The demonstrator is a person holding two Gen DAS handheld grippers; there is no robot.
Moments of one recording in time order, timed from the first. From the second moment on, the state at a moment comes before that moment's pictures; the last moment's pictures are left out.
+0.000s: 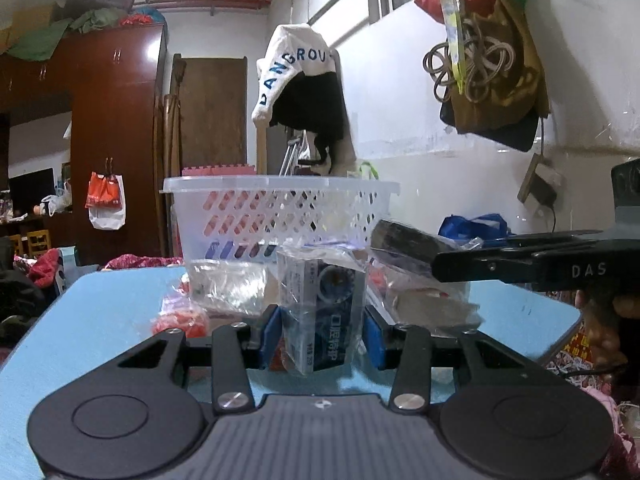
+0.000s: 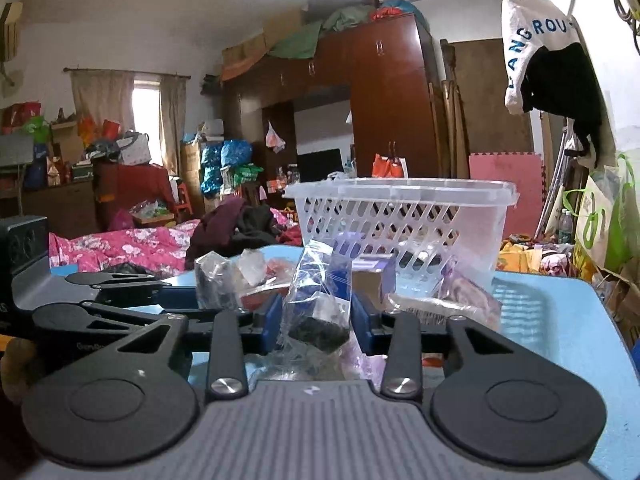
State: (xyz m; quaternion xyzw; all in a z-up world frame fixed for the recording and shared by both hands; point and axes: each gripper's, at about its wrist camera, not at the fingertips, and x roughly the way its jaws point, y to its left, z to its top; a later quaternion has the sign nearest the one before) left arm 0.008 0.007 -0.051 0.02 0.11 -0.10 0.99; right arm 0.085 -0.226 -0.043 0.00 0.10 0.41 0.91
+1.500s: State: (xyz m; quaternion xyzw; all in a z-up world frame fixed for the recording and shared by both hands) left arm 0.082 0.057 0.024 -0.04 0.13 -0.04 0.99; right arm 0.121 -0.240 -0.004 -0.07 0.11 0.37 0.92
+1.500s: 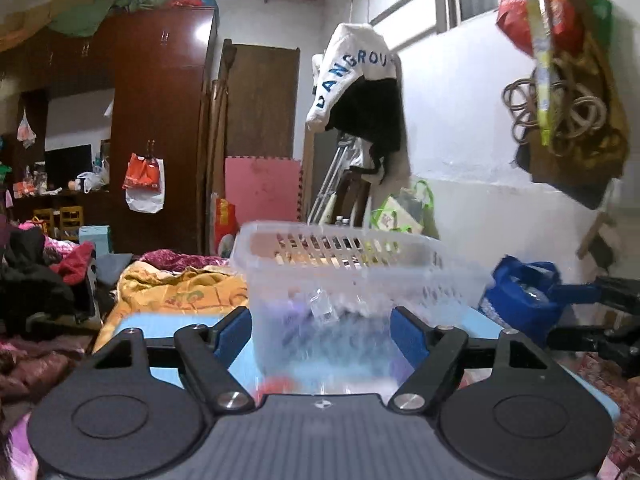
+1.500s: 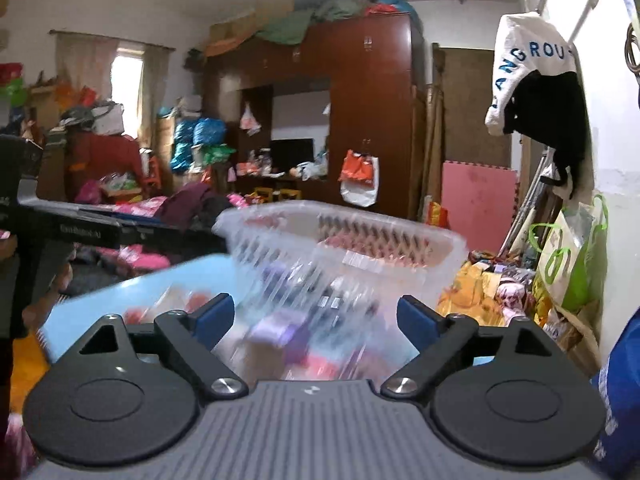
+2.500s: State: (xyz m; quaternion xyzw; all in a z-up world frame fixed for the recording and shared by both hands) left arm 0.062 0.056 -0.051 0.00 0.23 0.00 0.97; right arm 0.120 -0.260 -0.088 0.11 0.22 0.44 0.86
